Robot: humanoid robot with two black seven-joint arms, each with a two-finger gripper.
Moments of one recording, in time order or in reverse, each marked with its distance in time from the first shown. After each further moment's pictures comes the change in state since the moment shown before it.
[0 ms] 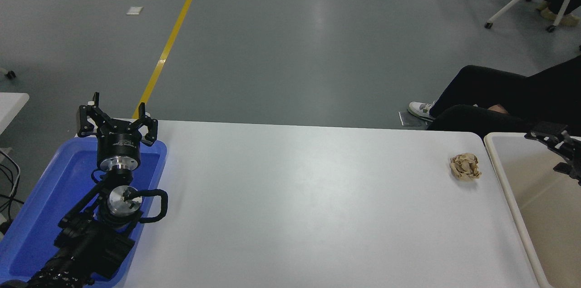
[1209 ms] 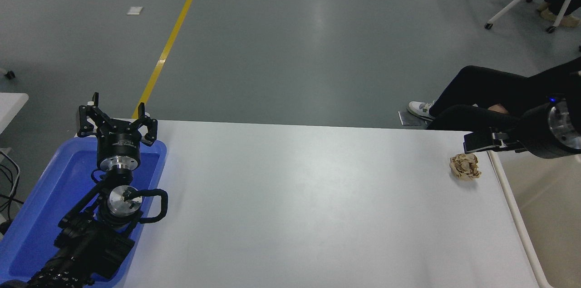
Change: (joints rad) left arm 0.000 0.000 0.000 0.001 0.000 0.000 0.000; right arm 0.972 0.517 -0.810 0.405 0.064 0.260 -0.005
